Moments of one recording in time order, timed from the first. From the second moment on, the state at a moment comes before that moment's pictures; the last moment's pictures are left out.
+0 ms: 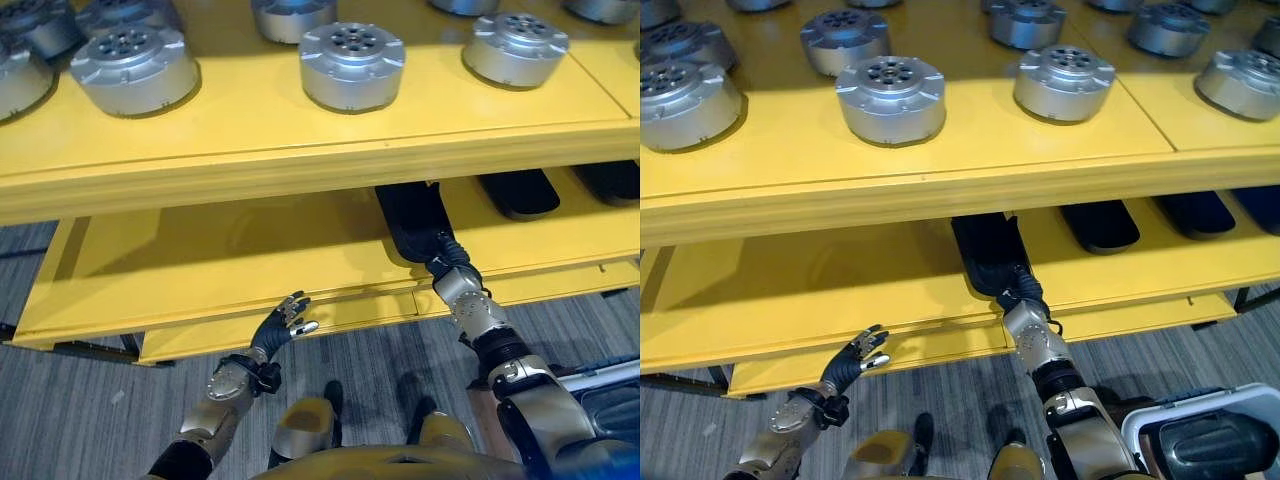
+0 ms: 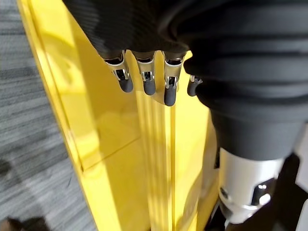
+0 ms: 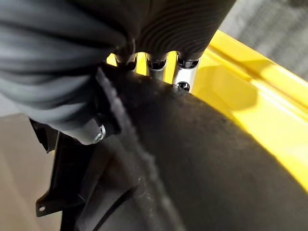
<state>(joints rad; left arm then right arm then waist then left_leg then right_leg) 0.09 0.49 -0.34 0.34 -0.57 -0.12 -0.10 -0.50 -0.18 0.17 0.63 0.98 0.07 -0.59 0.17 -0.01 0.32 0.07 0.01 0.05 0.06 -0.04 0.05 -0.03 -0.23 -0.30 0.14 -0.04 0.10</state>
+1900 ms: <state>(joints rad) -0.12 0.44 -0.43 0.21 -0.70 -0.19 0.15 -0.96 -0.39 0.16 0.71 0.87 0.14 -0.54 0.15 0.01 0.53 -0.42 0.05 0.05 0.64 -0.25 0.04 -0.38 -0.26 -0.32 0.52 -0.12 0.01</state>
